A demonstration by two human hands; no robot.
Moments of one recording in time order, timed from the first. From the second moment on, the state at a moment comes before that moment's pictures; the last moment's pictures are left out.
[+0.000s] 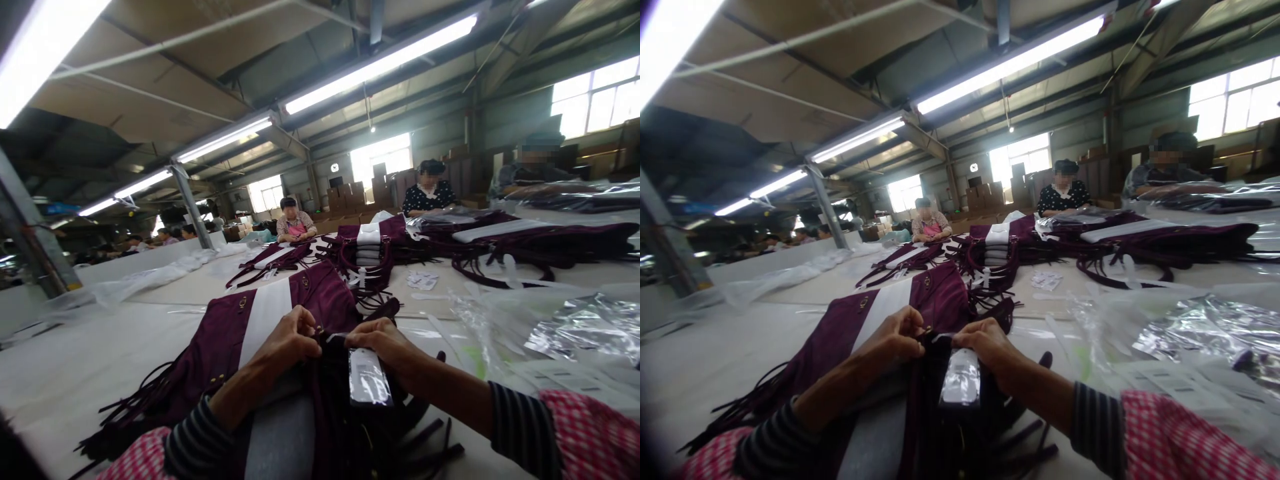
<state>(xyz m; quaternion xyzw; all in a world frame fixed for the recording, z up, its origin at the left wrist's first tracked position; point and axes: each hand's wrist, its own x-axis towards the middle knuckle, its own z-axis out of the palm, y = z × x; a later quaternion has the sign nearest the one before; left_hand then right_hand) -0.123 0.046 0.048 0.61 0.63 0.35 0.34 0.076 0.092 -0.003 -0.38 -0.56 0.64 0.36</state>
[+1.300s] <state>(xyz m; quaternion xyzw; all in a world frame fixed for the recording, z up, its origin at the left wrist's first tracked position) -0.134 0.044 0.045 0.73 0.58 0.31 0.15 0.035 0.080 -0.024 -0.23 -0.45 0.78 0.37</state>
